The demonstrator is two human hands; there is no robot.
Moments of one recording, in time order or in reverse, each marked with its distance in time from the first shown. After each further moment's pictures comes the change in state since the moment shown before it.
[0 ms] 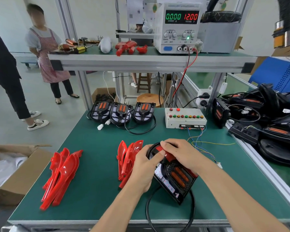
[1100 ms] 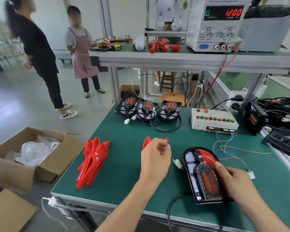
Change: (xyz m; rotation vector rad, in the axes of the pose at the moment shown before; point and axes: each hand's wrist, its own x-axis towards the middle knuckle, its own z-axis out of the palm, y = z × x) left_hand -0.013 0.024 -0.039 0.654 0.332 0.283; right_hand -0.060 0.072 0.002 0.013 0.421 0.263
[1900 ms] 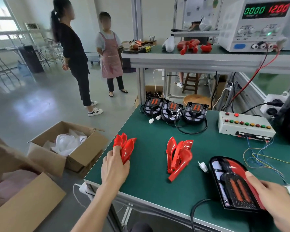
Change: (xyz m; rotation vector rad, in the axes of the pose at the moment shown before) left_hand -0.001 -0.101 -0.161 0.758 0.125 -0.265; right_hand -0.014 -0.018 0.001 0.041 0.009 0.136
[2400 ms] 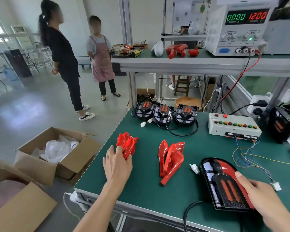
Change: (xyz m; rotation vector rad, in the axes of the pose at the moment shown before) left_hand 0.019 0.032 0.030 -0.034 0.123 0.035; right_hand 0.001 0.003 -0.002 -0.002 -0.038 0.010
